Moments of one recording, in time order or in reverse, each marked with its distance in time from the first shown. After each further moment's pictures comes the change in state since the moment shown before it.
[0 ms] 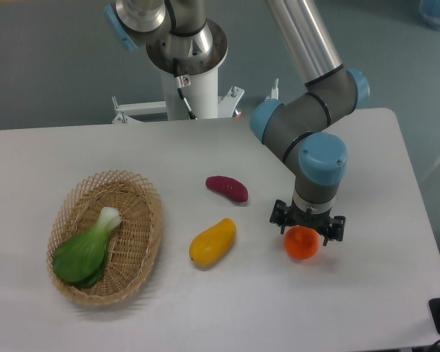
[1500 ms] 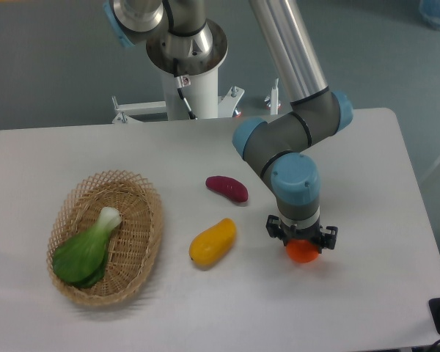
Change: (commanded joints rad) arm -0.031 0.000 0.043 0.034 0.013 -0.087
